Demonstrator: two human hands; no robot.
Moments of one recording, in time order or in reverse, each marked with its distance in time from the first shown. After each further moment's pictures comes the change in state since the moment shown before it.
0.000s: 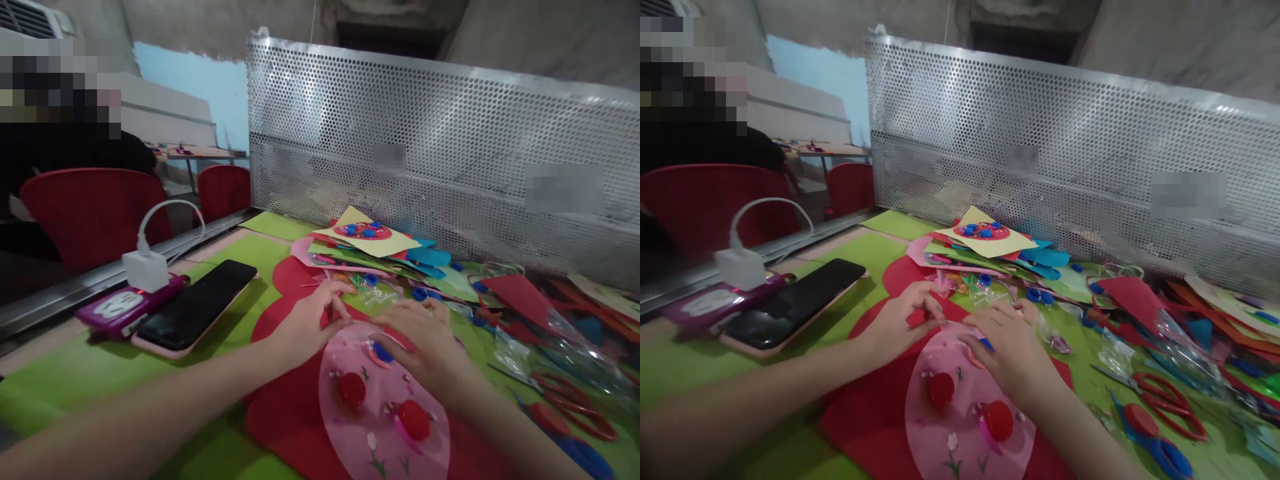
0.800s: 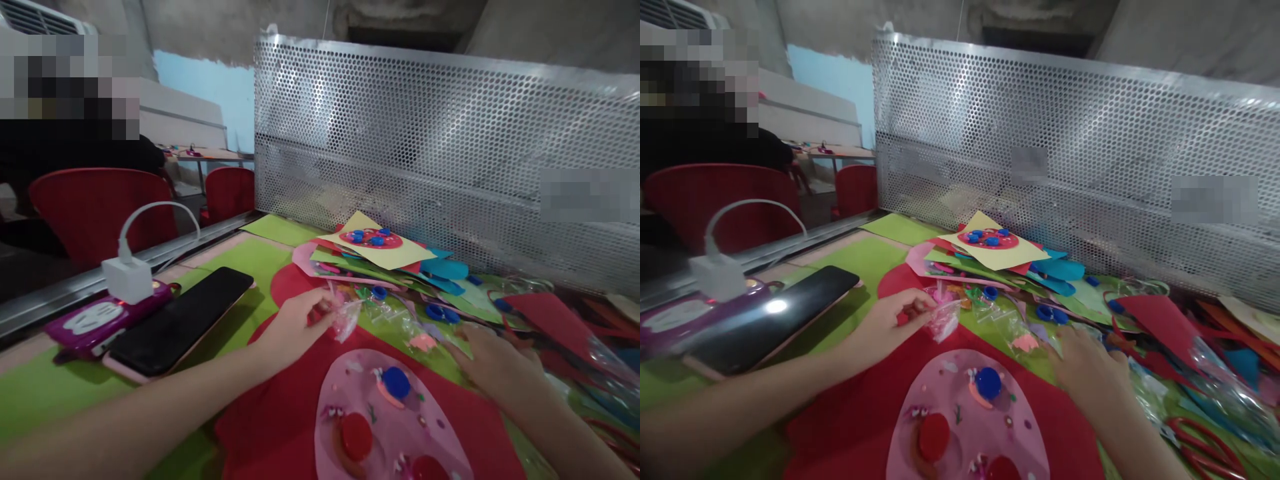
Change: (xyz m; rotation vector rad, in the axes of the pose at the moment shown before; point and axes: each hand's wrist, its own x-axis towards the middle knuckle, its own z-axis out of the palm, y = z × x) left_hand 0.016 -0.016 -0.015 0.211 0.073 -0.161; right_hand -0.044 0.108 0.023 -0.578 -0.062 0.570
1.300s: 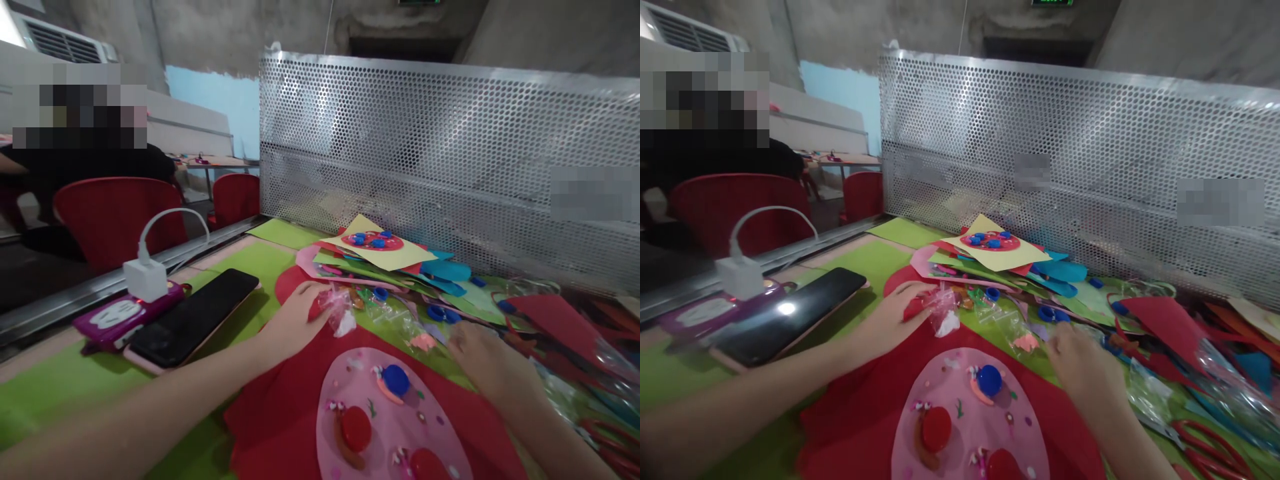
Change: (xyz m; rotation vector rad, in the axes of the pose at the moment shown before) left_hand 0.005 -0.006 -0.005 0.244 0.036 0.040; right_hand 0.004 -0.007 -0.013 0.057 -0.077 0.046
